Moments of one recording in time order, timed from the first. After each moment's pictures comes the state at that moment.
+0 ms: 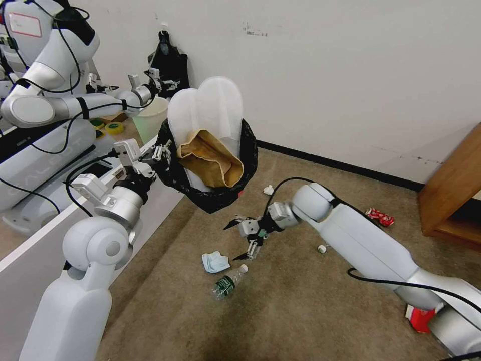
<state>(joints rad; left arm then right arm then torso) 0.99 -1.15 -0.51 -2.12 -0.85 0.34 -0.08 -0.30 1.10 -0.39 1.38 0.02 0.01 -1.25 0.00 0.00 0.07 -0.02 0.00</state>
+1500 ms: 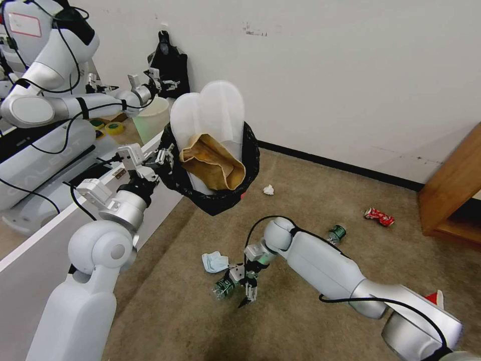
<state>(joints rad) 1.02 -1.18 -0.51 -2.13 -0.82 0.33 -0.07 -0.42 1.26 -0.44 1.04 -0.25 0.13 -1.30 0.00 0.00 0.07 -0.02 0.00</state>
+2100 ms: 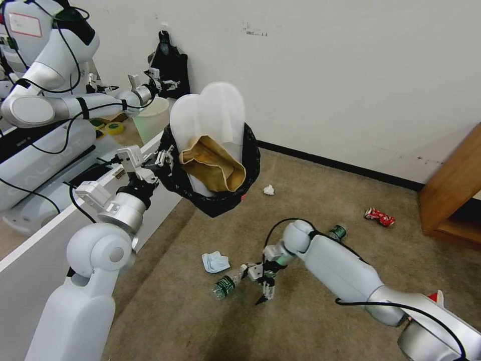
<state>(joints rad) 1.01 -1.18 -0.51 -2.13 -0.83 0.33 -0.07 -0.44 1.16 -0.36 1.04 -0.27 0.15 -1.30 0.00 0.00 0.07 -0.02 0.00</state>
